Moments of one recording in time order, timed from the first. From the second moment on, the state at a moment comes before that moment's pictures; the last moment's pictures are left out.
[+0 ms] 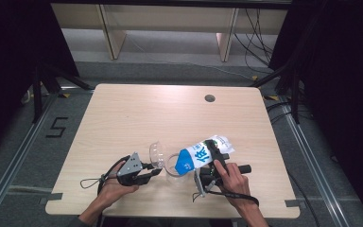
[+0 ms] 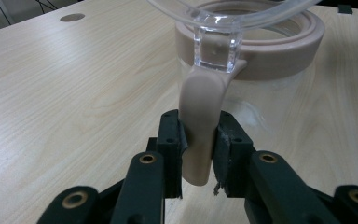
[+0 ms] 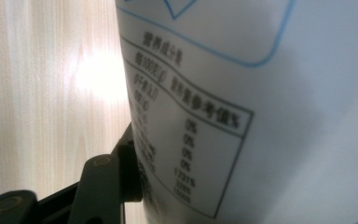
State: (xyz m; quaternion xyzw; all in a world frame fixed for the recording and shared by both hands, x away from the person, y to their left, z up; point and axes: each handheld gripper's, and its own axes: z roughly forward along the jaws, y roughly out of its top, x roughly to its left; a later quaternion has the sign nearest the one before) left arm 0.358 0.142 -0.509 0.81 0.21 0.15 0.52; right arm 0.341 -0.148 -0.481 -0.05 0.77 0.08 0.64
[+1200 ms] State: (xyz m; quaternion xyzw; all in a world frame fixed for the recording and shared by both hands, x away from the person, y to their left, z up) left arm 0.357 0.141 -0.509 0.81 0.21 0.15 0.52; right arm 0.341 -0.149 -0.480 -0.08 0.76 0.06 0.65
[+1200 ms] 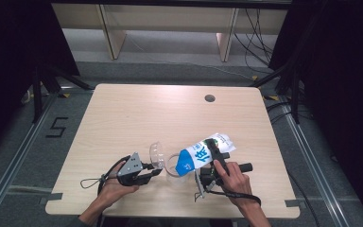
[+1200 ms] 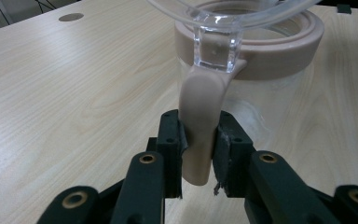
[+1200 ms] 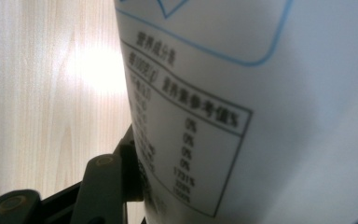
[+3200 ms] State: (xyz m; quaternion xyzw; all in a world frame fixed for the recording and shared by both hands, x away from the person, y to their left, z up) left arm 0.358 0.141 -0.509 0.81 0.21 0.14 0.53; right arm 0.341 -0.148 -0.477 -0.09 0.75 0.04 0.66
